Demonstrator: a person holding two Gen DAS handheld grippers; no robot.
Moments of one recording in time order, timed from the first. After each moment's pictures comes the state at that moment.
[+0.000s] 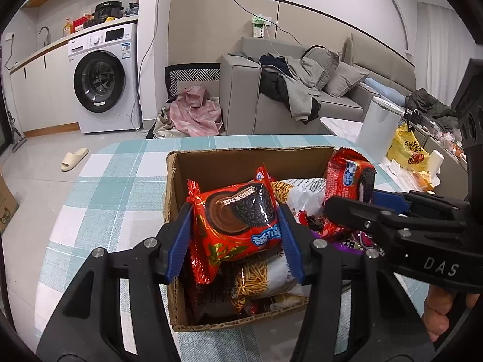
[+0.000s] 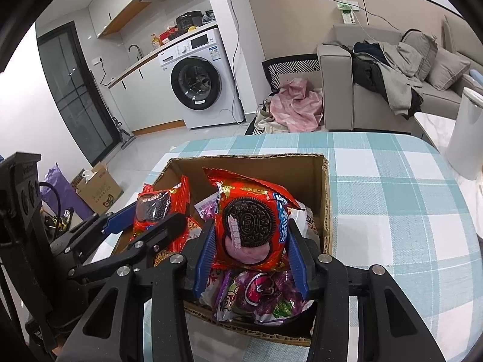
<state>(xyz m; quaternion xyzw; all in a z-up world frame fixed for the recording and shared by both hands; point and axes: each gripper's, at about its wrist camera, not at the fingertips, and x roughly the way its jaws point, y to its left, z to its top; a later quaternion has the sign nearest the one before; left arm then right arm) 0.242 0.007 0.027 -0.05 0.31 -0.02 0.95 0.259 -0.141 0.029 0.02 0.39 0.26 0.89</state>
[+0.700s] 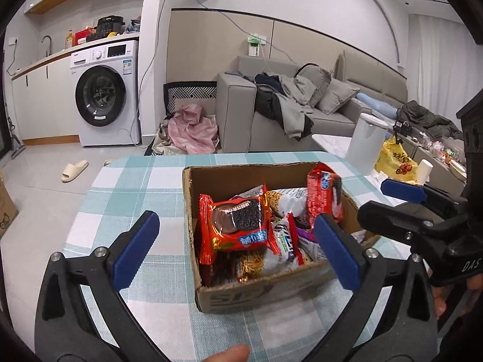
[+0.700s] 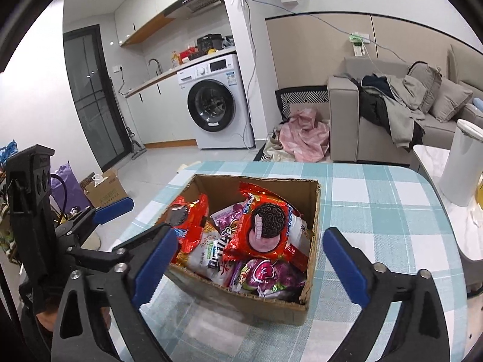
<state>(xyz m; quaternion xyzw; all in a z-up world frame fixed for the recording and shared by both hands) 0.180 0.020 0.062 -0.05 0.26 -0.03 0.96 0.204 -0.167 0.063 0.01 0.30 0.28 0.91</state>
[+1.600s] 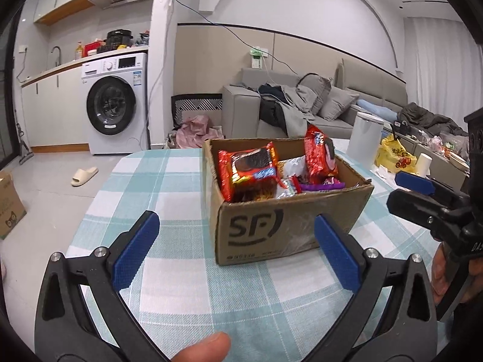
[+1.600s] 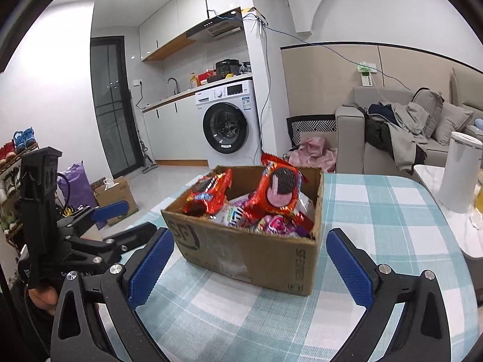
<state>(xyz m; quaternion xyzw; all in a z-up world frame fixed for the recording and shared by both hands) 0.085 0.022 0.031 -0.04 0.22 -0.01 0.97 0.127 -0.191 0.028 0.00 0.23 0.30 0.93</state>
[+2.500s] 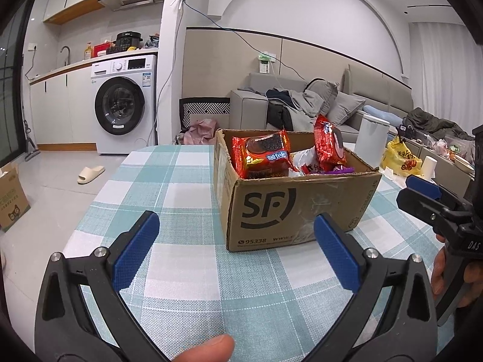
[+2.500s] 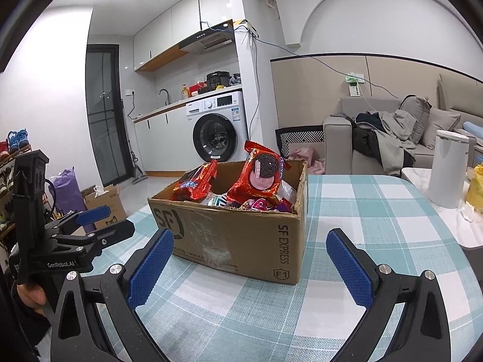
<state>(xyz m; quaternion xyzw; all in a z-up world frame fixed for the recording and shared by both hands) 0.071 0.028 0.010 -0.04 0.21 0.01 0.98 0.112 -0.203 0.003 0.01 0.19 0.28 0.94</state>
